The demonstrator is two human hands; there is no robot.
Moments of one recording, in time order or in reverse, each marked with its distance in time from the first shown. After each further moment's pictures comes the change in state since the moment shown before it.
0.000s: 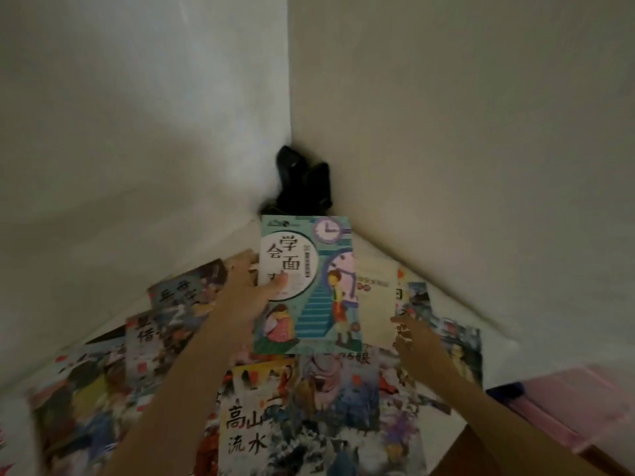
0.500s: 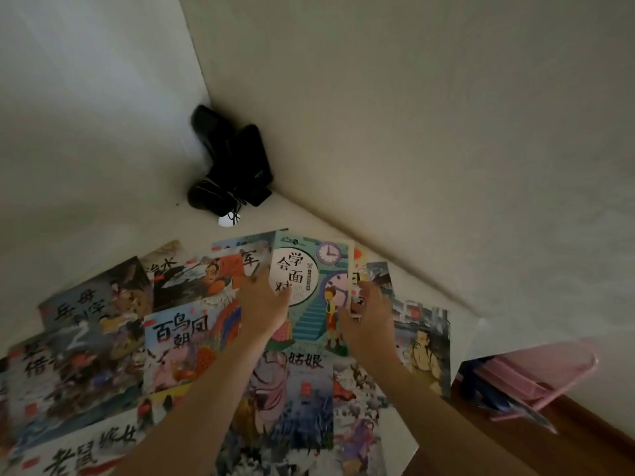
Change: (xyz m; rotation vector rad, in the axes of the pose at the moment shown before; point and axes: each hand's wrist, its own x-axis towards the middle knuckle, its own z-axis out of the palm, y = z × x) left_hand 0.099 -0.128 0.130 0.712 0.004 0.144; right_hand 0.052 0.016 0.025 0.378 0.244 0.182
